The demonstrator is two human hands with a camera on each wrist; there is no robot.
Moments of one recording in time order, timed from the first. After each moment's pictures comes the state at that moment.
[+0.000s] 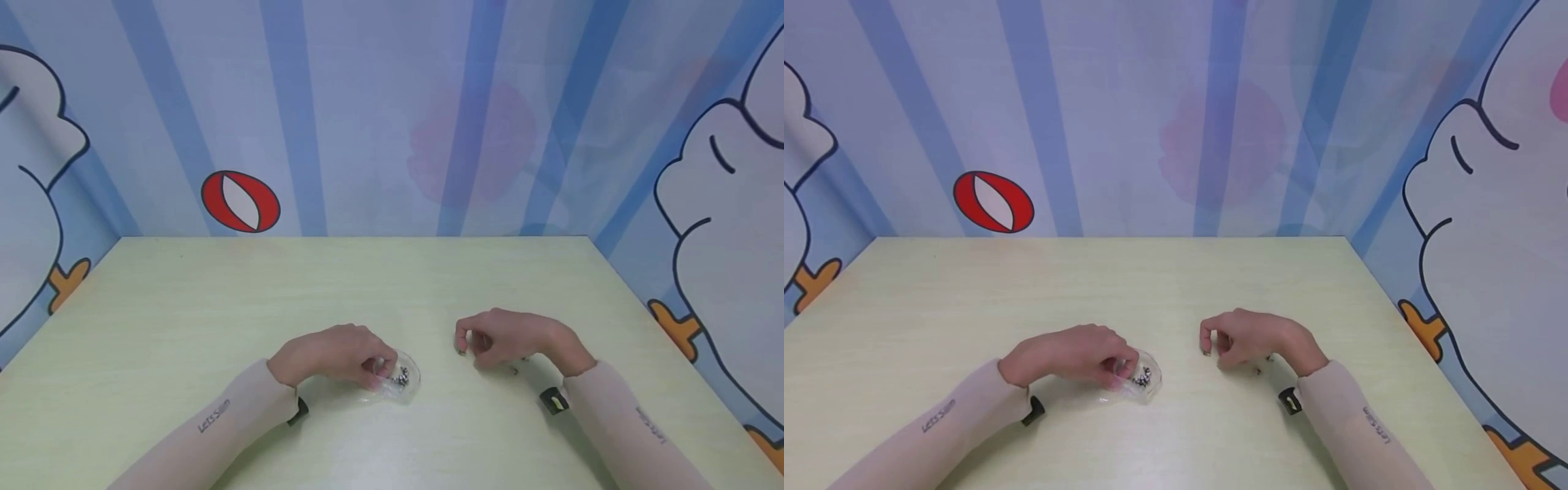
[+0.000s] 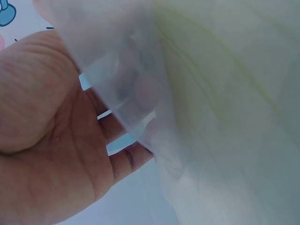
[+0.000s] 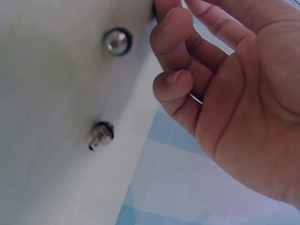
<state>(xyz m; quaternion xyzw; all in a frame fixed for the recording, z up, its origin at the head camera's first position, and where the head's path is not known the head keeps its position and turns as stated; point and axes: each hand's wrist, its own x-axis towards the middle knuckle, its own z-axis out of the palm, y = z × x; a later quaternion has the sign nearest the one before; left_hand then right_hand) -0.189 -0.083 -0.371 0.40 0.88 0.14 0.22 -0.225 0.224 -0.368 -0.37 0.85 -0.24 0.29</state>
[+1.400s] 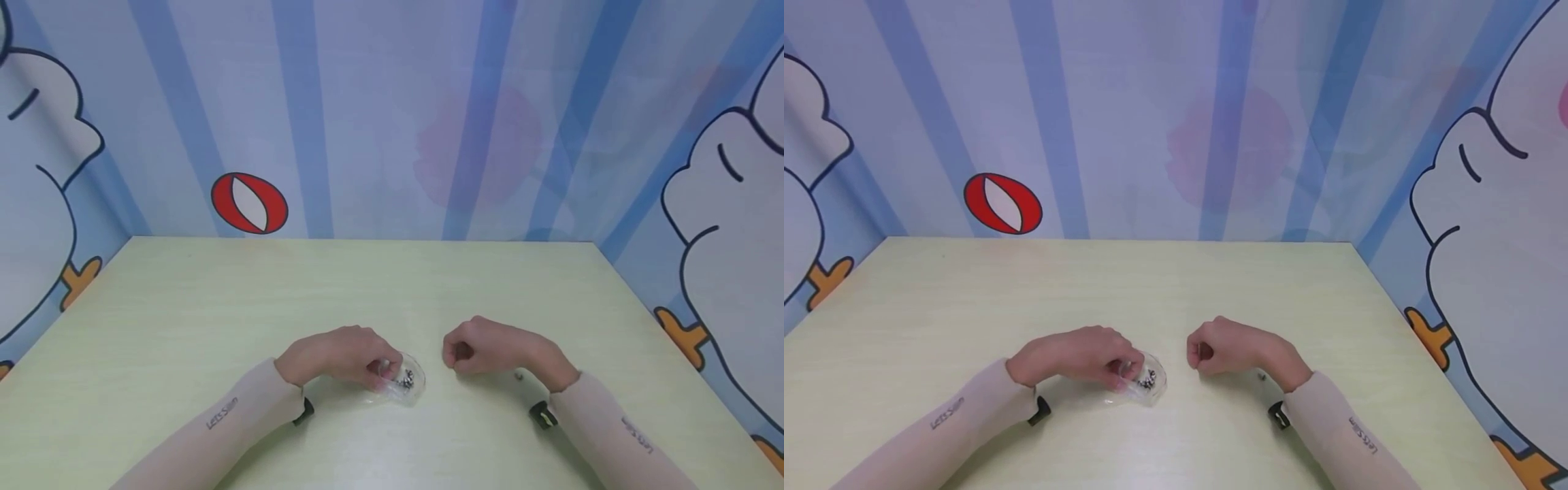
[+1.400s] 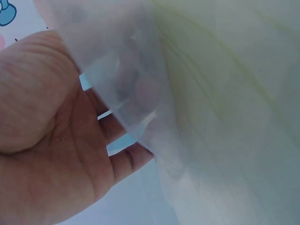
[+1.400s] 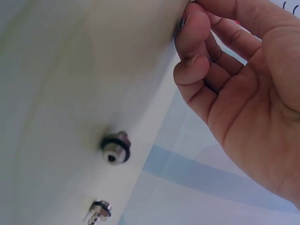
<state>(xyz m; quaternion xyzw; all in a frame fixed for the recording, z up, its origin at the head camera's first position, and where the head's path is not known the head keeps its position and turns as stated) -0.189 -0.083 -0.372 0.40 0.88 0.14 0.23 -0.218 0.191 -0.382 -0.41 0.85 -0.23 0.22</state>
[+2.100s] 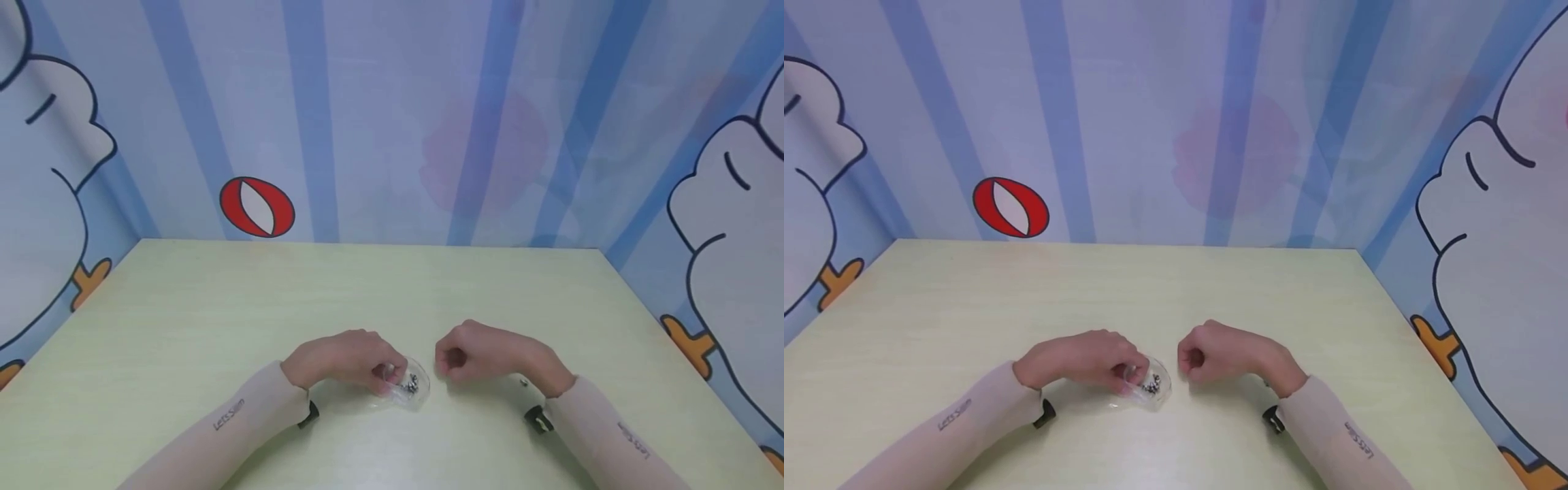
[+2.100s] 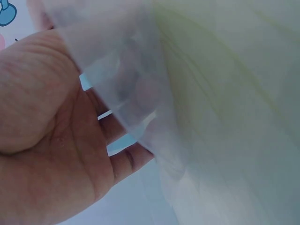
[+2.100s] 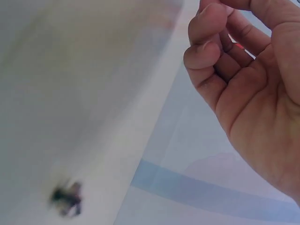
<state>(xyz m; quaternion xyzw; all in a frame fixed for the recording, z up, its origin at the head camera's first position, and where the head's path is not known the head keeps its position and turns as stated) -0.190 -0.085 -0.373 0.40 0.88 0.14 0.22 -0.217 0.172 -0.374 -0.46 0.83 -0.24 0.21</state>
